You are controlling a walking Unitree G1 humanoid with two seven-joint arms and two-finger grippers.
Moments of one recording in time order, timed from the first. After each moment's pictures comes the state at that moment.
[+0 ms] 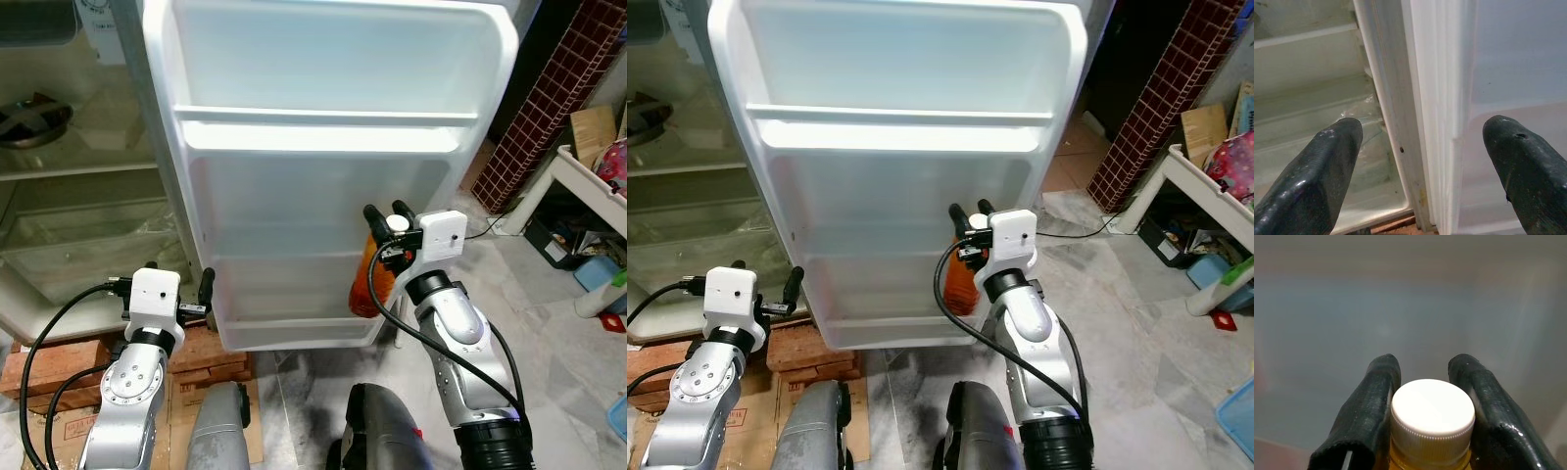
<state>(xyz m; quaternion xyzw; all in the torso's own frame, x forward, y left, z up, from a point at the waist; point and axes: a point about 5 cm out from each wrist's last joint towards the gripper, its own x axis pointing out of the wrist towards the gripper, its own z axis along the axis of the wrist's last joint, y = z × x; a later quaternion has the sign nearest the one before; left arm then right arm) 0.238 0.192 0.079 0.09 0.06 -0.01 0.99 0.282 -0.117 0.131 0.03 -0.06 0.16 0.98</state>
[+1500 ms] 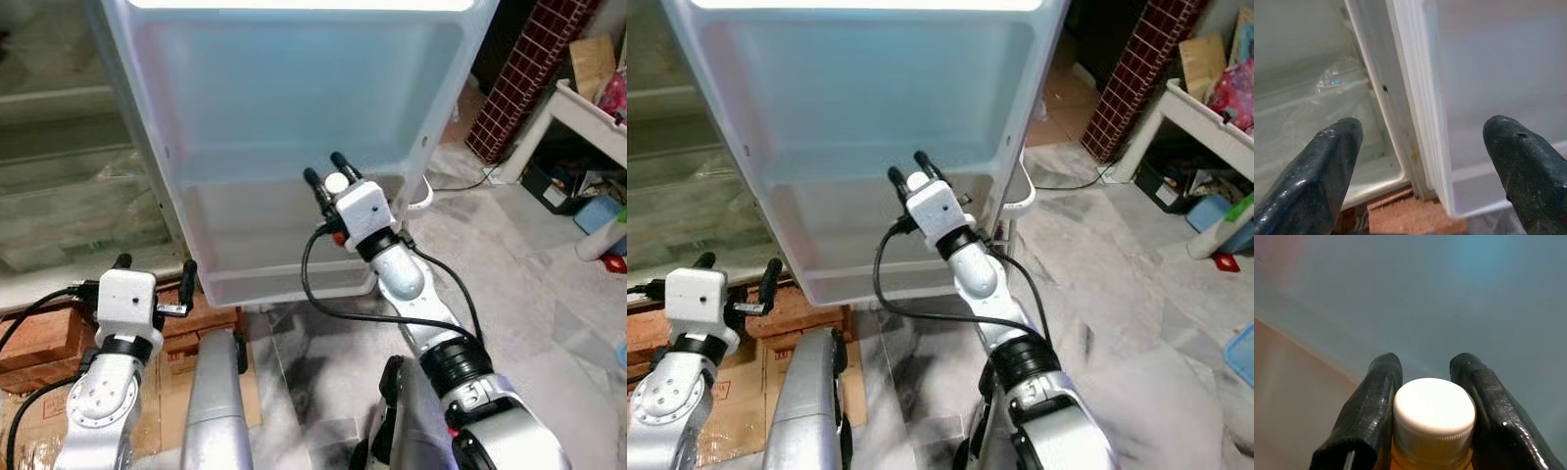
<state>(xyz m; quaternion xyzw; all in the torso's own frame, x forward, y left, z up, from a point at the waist) 0.211 0.207 0.106 0.11 0.02 0.00 0.99 0.329 -0.071 0.148 -0.16 -0.22 0.22 0.94</state>
